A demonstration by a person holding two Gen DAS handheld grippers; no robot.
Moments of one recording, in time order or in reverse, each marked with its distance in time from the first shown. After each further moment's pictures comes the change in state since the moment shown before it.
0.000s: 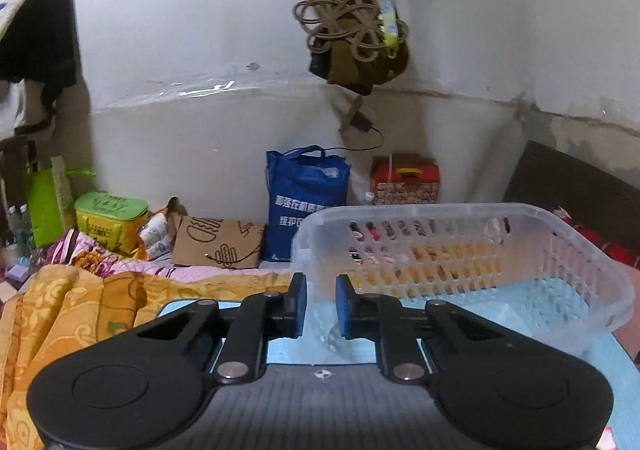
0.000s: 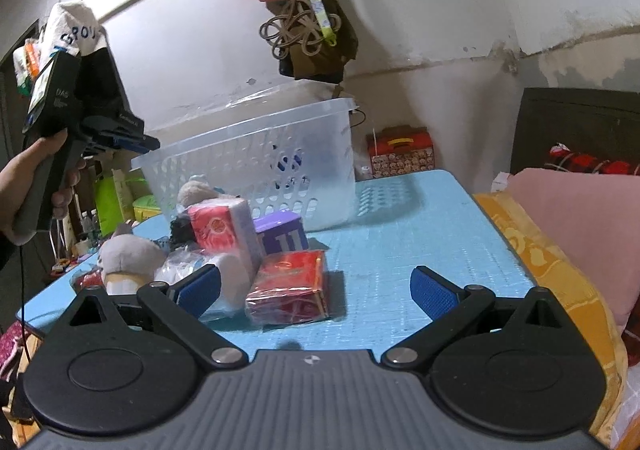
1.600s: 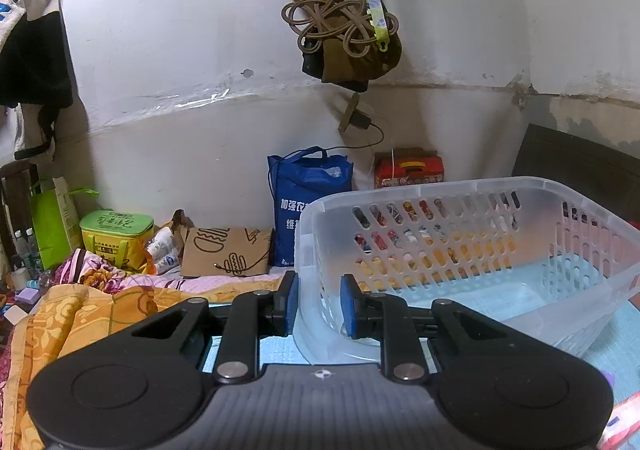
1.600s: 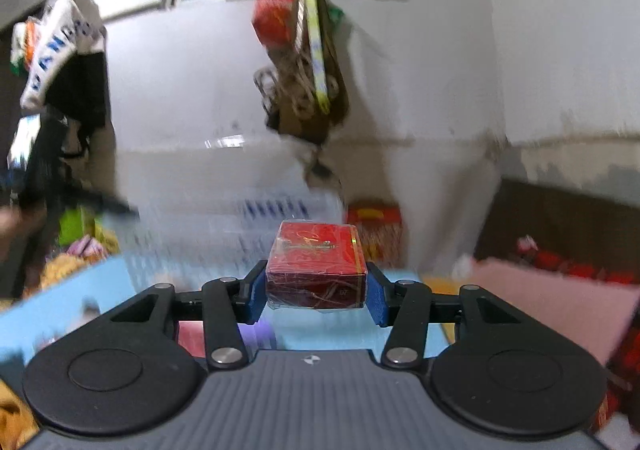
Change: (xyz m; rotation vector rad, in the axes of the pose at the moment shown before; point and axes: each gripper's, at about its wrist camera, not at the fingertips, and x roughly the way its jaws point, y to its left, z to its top) left arm 0.014 -0.007 -0.012 0.091 -0.019 0.026; right arm 0.001 0.029 0.077 -0.177 -0.164 -0.124
